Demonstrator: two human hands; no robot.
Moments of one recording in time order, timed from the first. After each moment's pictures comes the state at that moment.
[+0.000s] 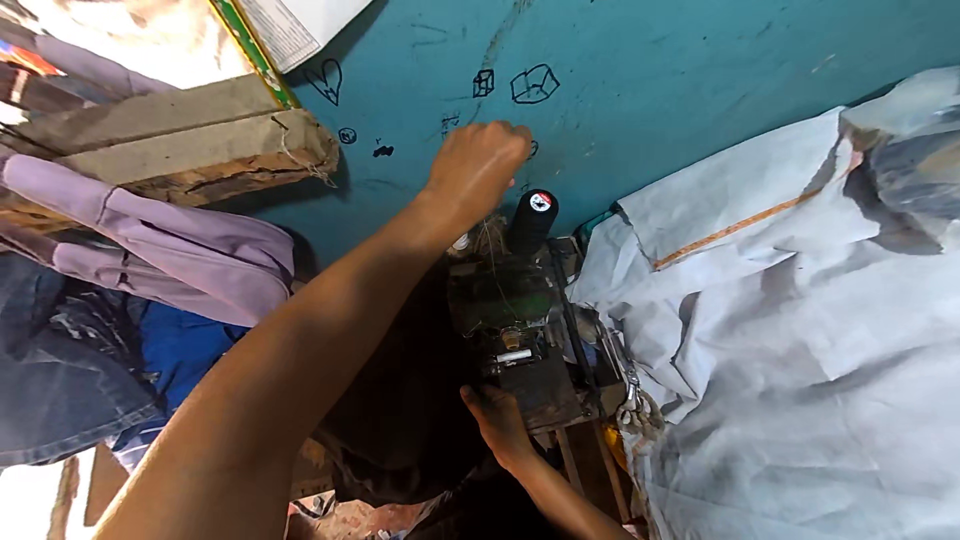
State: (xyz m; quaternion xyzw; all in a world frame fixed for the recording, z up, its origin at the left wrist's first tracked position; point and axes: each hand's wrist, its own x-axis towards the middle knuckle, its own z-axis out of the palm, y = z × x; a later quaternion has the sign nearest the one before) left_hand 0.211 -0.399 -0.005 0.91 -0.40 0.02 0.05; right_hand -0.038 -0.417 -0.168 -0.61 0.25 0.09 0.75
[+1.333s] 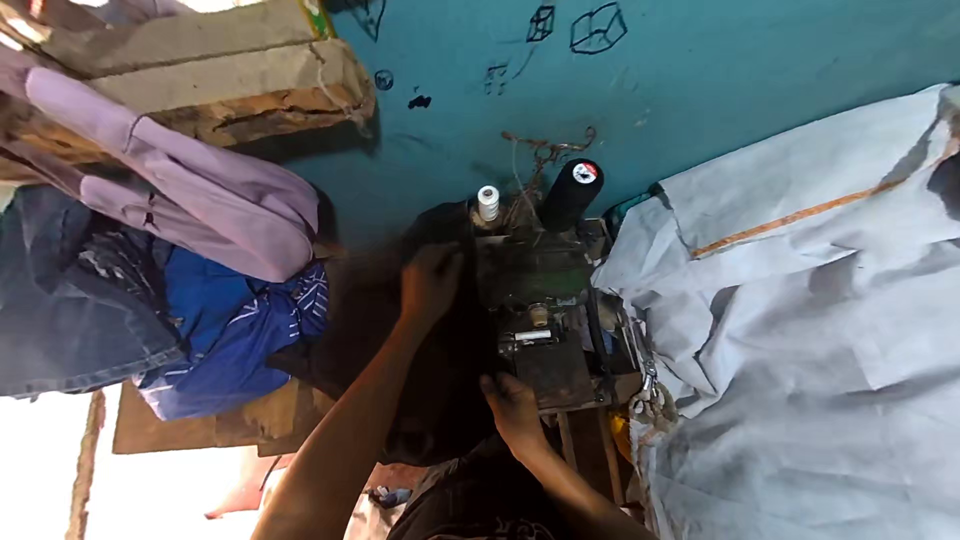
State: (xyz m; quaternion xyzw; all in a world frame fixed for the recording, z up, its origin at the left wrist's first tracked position) left_hand 0.110 -0.279 -0.173 0.91 -0.10 0.04 0.41; right_hand -0.057 -0.410 -0.177 -0.69 0.23 0.10 0.68
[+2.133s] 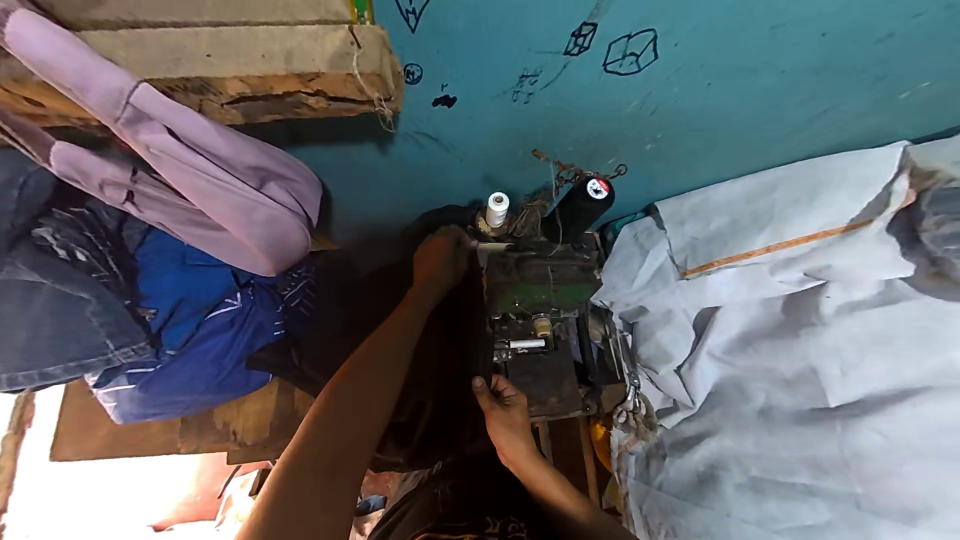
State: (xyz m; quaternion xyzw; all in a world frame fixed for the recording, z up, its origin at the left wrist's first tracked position) left_hand 0.167 -0.296 -0.186 0.93 -0.10 -0.10 0.33; right_hand -0.046 -0.396 -0.169 -0.63 0.29 0.08 0.71
